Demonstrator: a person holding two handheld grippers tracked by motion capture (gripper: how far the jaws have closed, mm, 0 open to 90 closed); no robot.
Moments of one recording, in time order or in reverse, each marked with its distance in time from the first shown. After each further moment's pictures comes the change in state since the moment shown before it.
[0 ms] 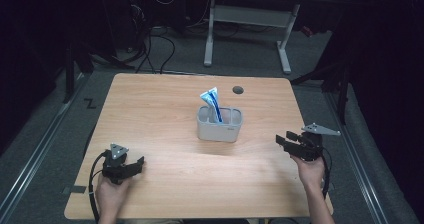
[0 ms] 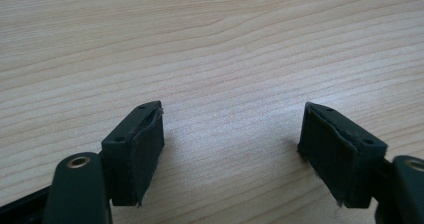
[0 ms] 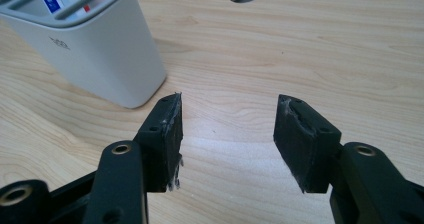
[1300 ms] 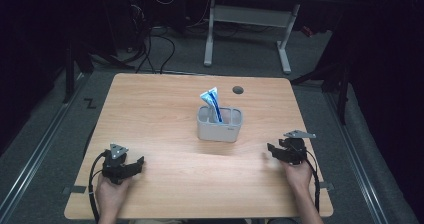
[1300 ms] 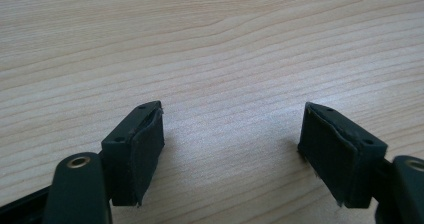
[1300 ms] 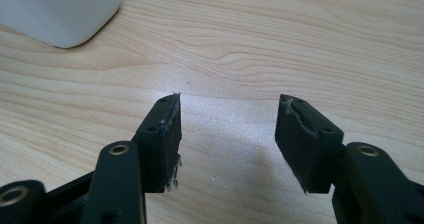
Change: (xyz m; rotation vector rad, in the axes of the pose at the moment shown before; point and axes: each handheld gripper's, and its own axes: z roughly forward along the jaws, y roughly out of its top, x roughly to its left) left arm 0.000 0.000 0.000 -0.005 0.001 -0.008; right arm 0.003 -0.030 0.051 0.144 -0.113 -0.066
